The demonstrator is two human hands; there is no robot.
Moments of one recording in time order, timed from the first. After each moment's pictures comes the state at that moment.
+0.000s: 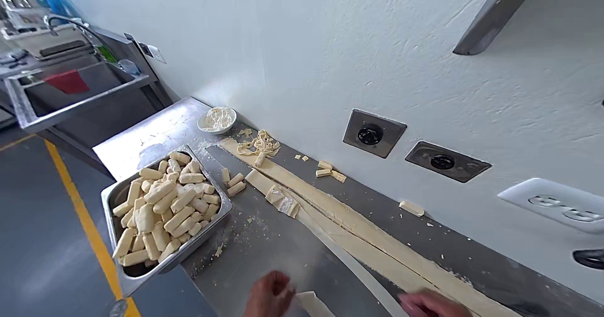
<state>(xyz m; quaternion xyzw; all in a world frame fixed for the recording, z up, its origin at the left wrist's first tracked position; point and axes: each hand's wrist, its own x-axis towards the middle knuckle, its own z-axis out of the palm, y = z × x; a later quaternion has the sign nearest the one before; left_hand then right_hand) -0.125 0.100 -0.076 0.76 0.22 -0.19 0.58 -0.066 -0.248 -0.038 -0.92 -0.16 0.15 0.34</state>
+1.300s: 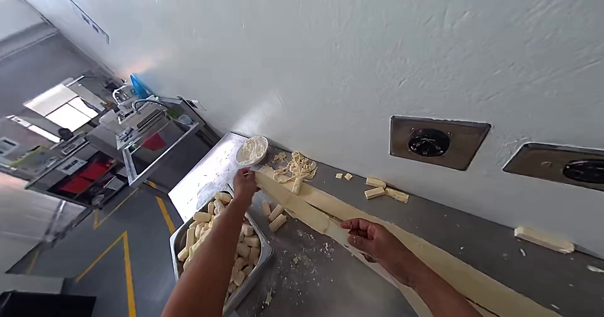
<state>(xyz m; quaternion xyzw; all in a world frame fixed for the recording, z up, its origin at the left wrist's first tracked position) 0.144 0.299 0.016 0.80 0.34 0.13 0.47 0.102 -0.042 -0.063 -0.62 -0.11 0.35 0.69</state>
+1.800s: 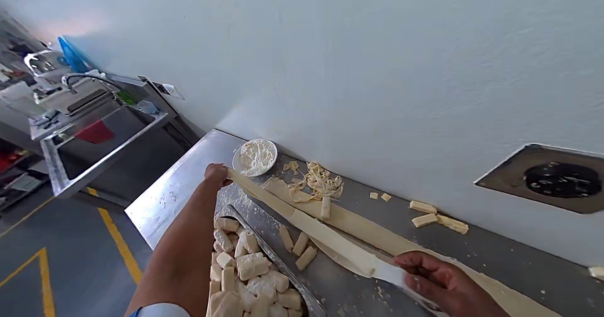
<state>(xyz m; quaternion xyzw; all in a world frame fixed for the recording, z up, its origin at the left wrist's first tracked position) 0.259 0.527 -0.013 0.76 0.45 0.01 0.47 0.093 0.017 -0.030 -0.69 -0.08 0.21 0.69</state>
